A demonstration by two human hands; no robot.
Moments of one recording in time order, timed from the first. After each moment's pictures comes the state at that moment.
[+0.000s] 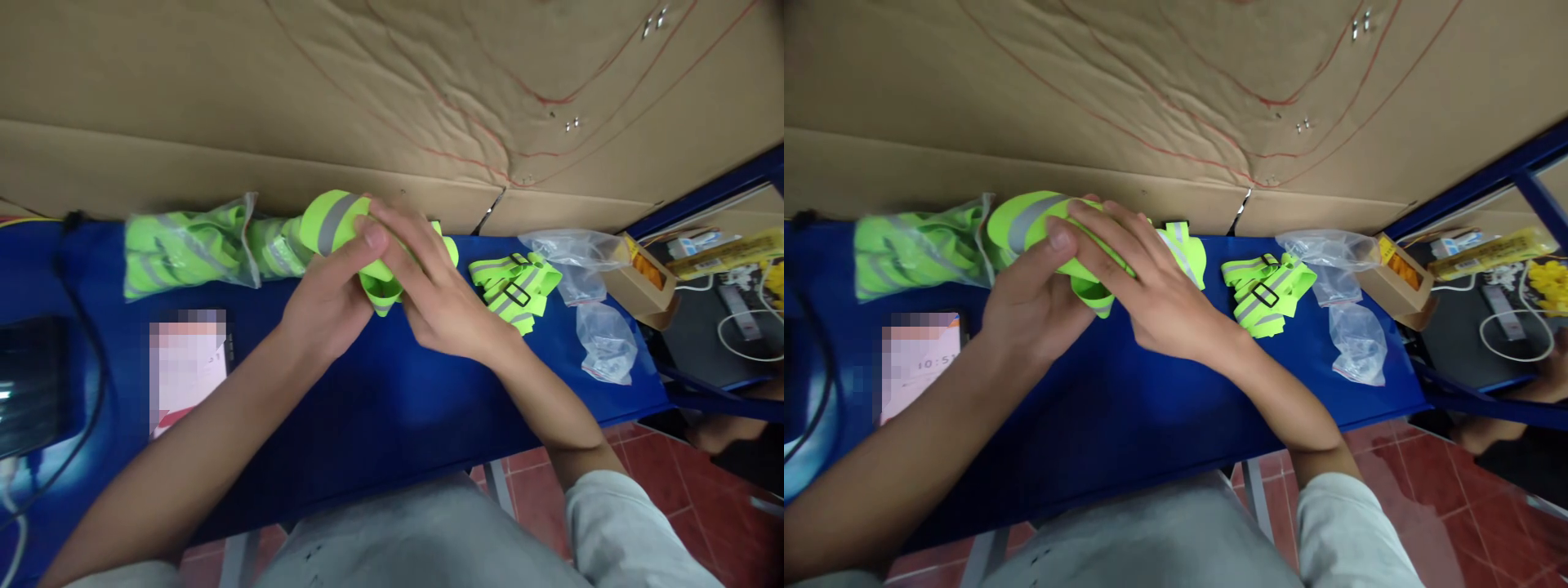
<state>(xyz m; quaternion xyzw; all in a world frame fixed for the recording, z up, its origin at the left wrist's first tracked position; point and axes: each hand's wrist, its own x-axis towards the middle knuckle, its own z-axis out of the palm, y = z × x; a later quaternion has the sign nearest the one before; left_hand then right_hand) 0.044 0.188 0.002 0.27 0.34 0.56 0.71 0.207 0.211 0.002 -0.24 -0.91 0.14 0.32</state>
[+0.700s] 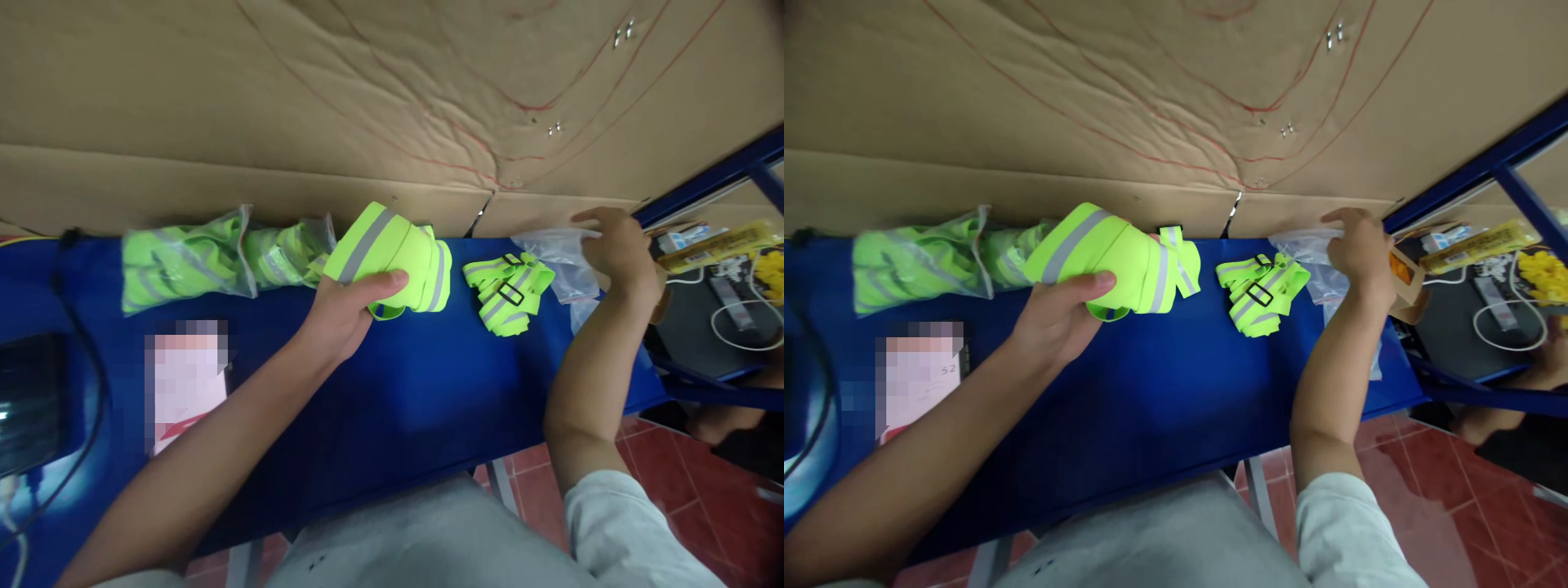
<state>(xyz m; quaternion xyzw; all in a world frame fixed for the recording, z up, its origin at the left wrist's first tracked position) 0.055 0.191 -0.014 0.33 0.37 0.59 0.64 0.414 0.273 0.037 -0.76 -0.64 -0.01 0.11</state>
